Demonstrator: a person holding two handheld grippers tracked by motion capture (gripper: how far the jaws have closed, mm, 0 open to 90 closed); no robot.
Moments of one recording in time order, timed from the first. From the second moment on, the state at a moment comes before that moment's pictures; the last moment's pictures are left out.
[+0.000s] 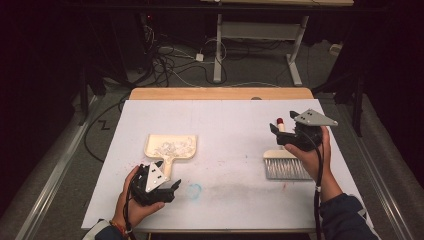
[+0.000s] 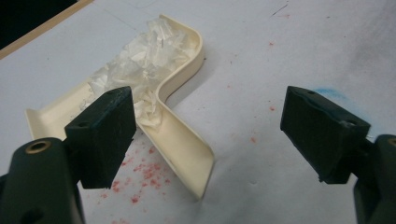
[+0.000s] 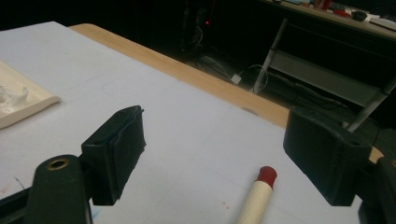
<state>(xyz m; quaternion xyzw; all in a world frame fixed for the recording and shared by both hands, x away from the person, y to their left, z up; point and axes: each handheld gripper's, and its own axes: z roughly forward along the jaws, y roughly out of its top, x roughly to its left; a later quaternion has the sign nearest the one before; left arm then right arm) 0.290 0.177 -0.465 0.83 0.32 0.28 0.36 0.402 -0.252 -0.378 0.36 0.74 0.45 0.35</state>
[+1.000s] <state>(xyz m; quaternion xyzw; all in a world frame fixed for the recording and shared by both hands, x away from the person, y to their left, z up) 0.287 0.173 -0.464 0.84 0.31 0.28 0.36 0.351 -0.248 -0.368 0.30 0.76 0.45 0.35</state>
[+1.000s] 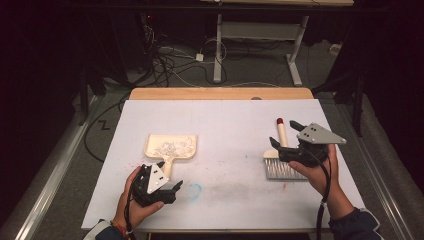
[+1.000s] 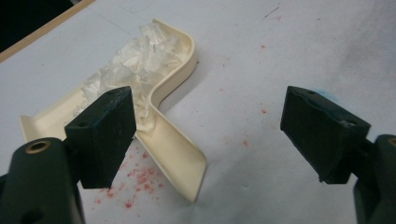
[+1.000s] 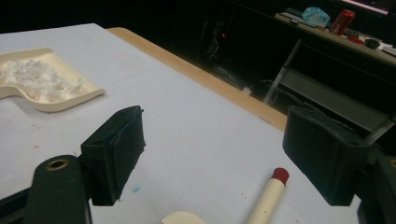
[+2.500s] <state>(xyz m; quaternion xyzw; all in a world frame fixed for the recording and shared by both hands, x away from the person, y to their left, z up) 0.289 0.168 -0.465 0.84 0.31 0.27 0.35 0.297 -0.296 -0.418 0.29 0.78 0.42 0.37</state>
